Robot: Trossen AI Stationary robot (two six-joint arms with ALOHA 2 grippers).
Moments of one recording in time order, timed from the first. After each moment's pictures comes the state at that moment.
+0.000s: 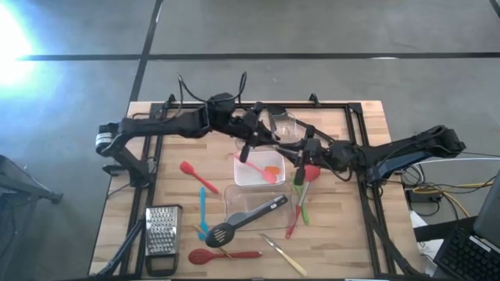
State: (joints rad) left arm 0.21 1.56 1.40 0.09 0.48 0.10; right arm 0.13 1.12 0.68 0.39 0.41 0.05
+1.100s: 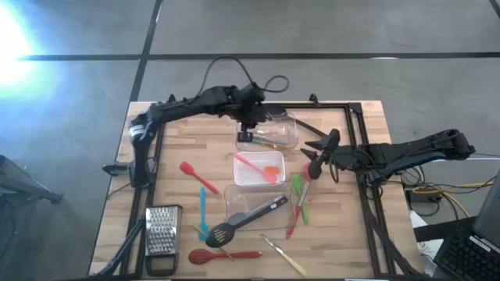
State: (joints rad) left arm 0.36 1.90 1.91 -0.97 -0.05 0.53; right arm 0.13 0.84 0.56 -0.23 0.63 0.45
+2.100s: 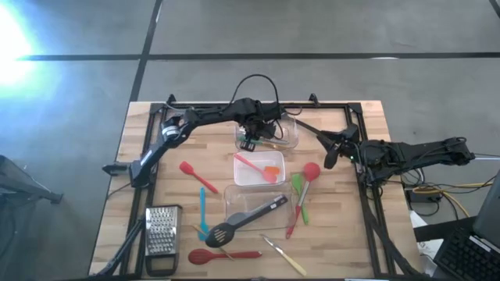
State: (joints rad) left arm 0.34 2.25 2.11 -1.15 -0.13 0.73; right arm 0.13 0.53 0.48 -0.23 0.76 0.44
